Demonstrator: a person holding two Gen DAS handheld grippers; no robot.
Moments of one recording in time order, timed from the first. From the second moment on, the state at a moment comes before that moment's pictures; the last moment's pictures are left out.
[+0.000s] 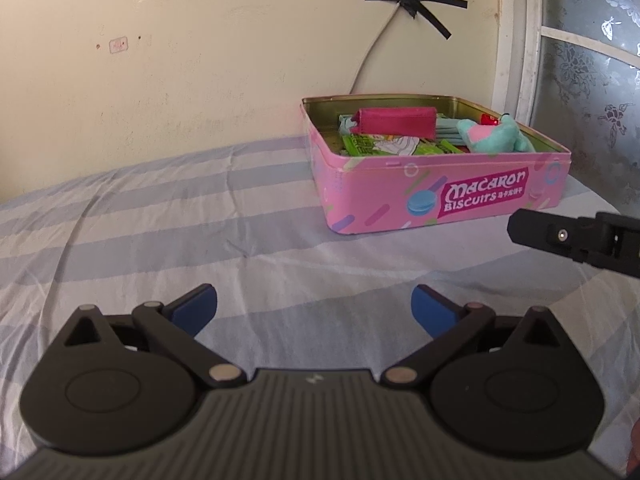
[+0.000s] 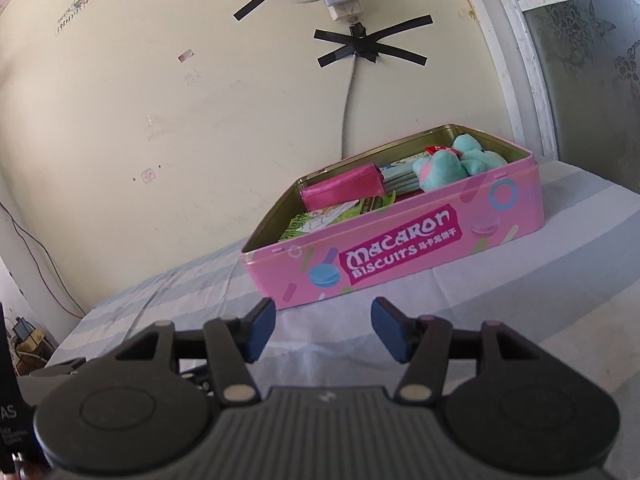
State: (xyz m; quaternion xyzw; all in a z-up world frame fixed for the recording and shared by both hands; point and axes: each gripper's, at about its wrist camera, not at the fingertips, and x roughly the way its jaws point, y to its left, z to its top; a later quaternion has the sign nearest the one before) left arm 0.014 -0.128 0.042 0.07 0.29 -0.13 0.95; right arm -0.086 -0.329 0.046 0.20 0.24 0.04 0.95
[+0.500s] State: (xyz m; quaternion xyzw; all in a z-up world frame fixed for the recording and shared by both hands) left arm 0.018 -0.124 0.036 0.06 0.31 -0.13 0.94; right arm -0.083 -0.327 0.039 0.20 0.25 0.03 0.95
